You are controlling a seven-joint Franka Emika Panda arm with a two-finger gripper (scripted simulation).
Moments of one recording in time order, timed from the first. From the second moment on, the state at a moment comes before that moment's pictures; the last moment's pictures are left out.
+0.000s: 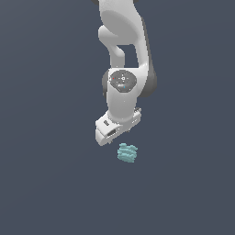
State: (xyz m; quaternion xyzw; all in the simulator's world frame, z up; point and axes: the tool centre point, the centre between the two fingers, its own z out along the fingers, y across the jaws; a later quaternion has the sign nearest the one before) arm 0.038 0.007 0.146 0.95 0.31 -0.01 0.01
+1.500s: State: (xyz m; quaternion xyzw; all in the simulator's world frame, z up) arm 0.082 0.045 0.121 0.80 0.61 0.00 0.00
